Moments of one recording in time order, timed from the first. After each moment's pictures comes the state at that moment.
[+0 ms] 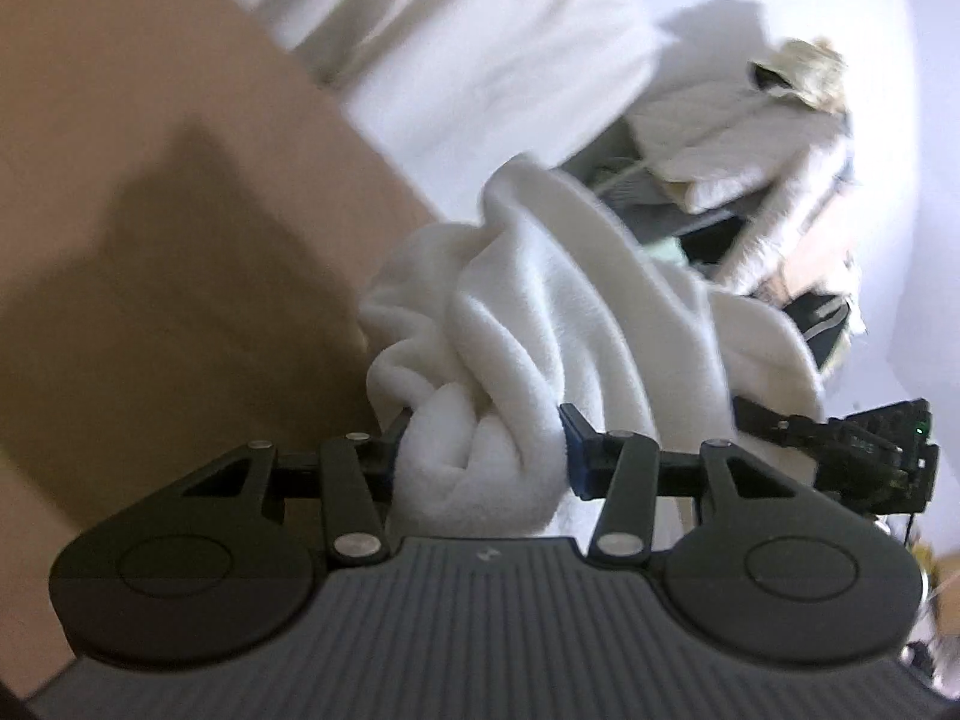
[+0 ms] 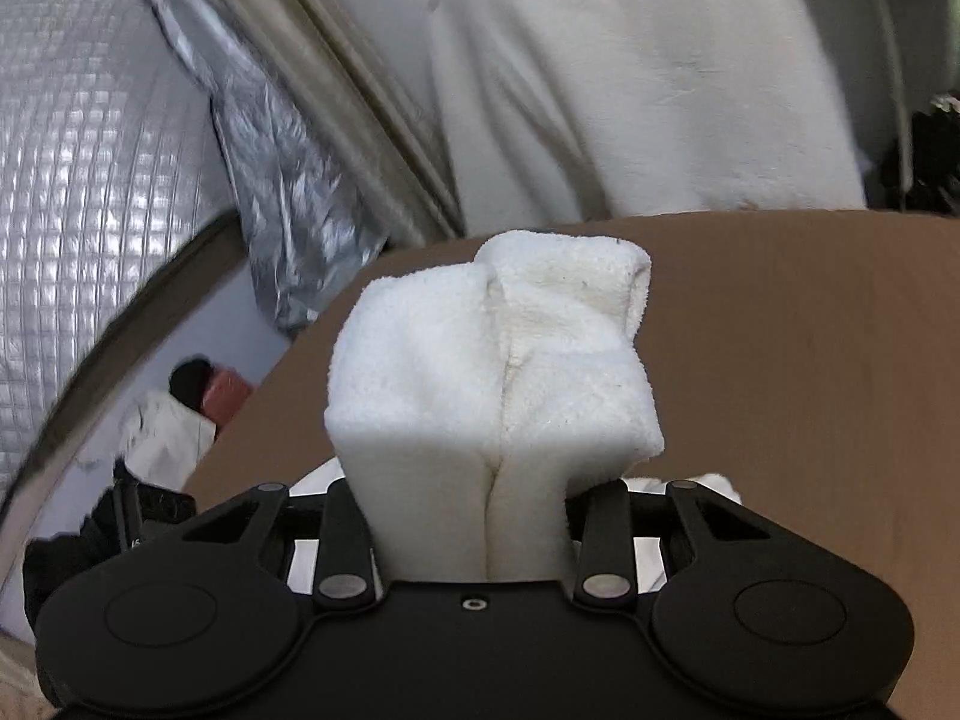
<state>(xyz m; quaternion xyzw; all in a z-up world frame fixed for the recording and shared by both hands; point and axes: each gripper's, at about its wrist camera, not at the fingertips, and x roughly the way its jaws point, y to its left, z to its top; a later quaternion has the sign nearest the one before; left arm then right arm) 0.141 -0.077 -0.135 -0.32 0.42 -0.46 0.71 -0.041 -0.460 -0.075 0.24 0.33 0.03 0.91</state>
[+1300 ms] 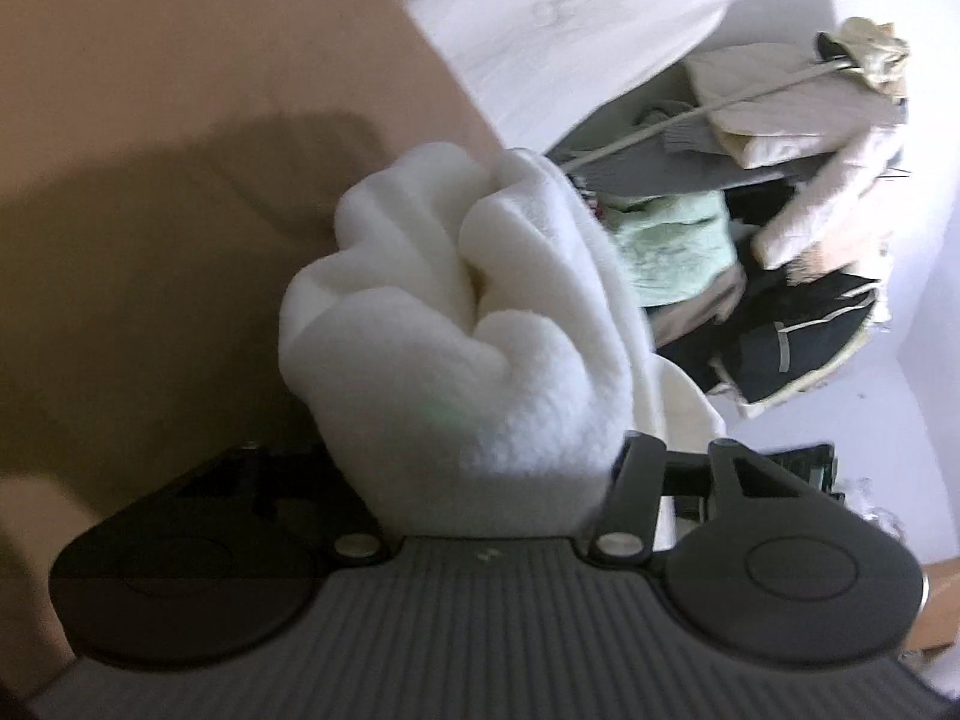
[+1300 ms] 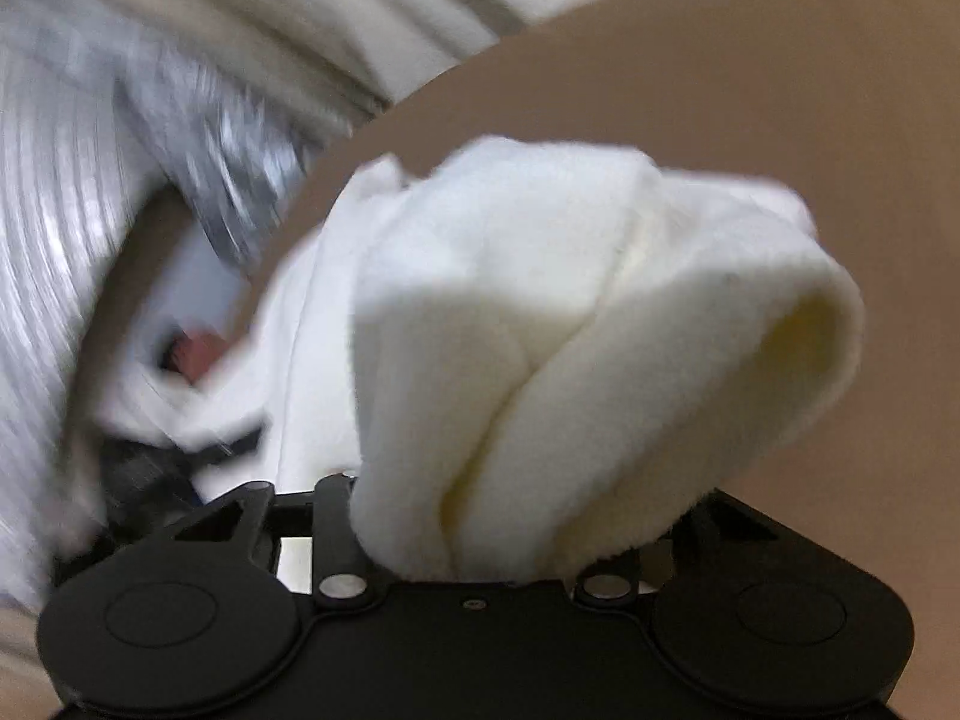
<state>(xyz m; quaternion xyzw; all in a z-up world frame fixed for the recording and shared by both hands) 0.152 -0.136 -0.186 -0.31 0.47 -0.47 0.68 -0.035 -0.478 -0.214 0.32 0.42 0.05 0.84</state>
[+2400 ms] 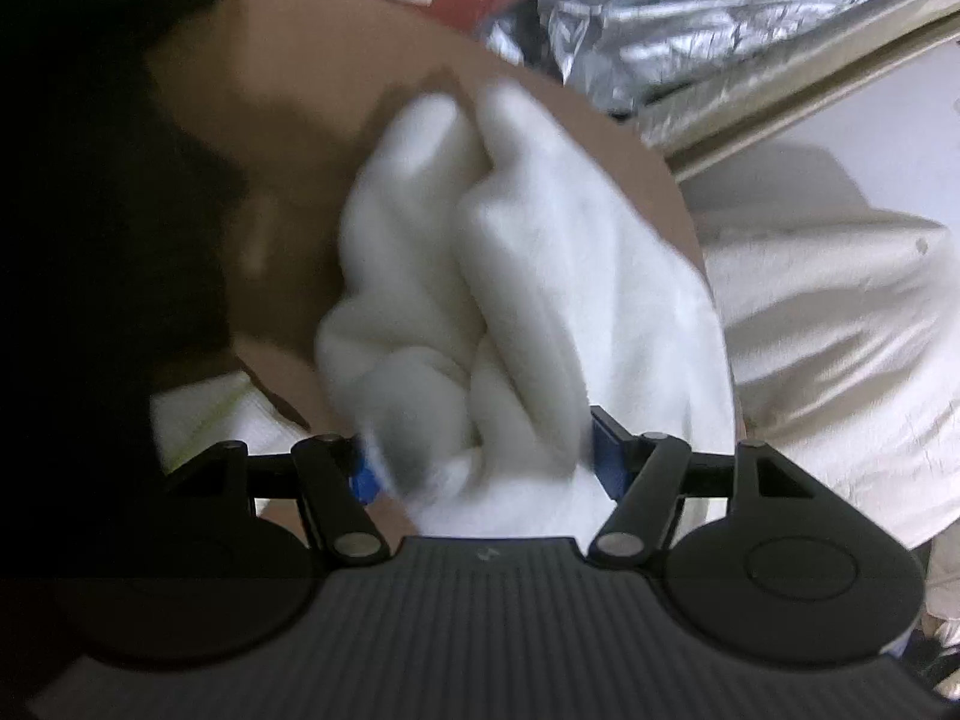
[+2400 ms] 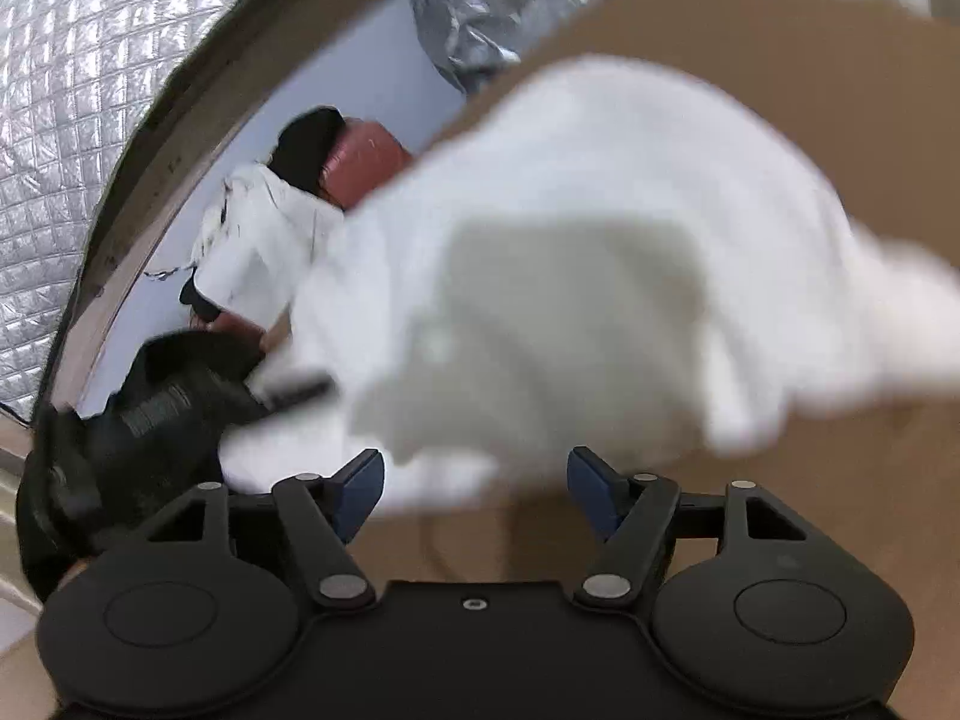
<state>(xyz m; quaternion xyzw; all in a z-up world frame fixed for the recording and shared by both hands) 0.152 0.104 -0.127 -0.45 0.38 0.04 0.81 0.224 -0.219 -0.193 0.23 0.49 0.24 0.81</state>
